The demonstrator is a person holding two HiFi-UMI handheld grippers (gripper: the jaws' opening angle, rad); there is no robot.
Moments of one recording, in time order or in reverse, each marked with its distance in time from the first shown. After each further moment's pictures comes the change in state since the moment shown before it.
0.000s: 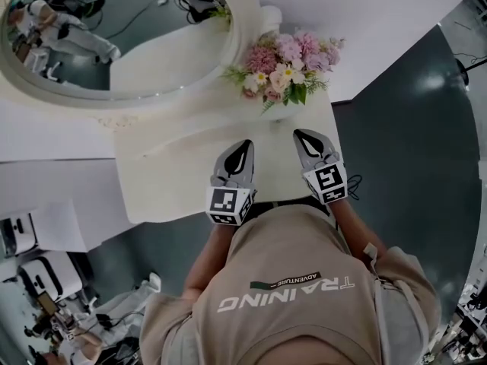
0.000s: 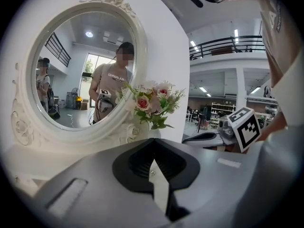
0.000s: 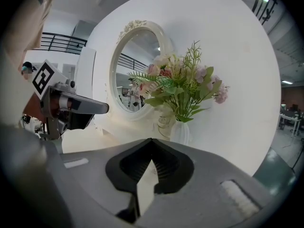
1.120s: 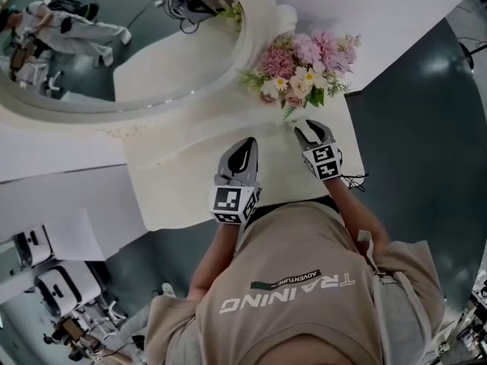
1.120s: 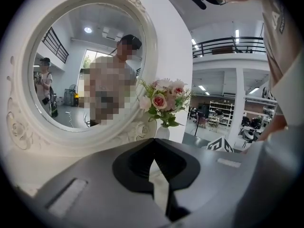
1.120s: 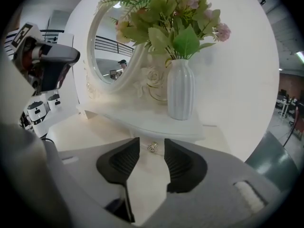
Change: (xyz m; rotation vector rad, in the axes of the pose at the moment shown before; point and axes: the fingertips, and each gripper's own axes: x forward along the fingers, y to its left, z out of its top) left arm 0.004 0.046 0.000 -0.005 0.041 -0.025; right arm 0.091 -0.013 -0.107 0.136 0.222 -0.098
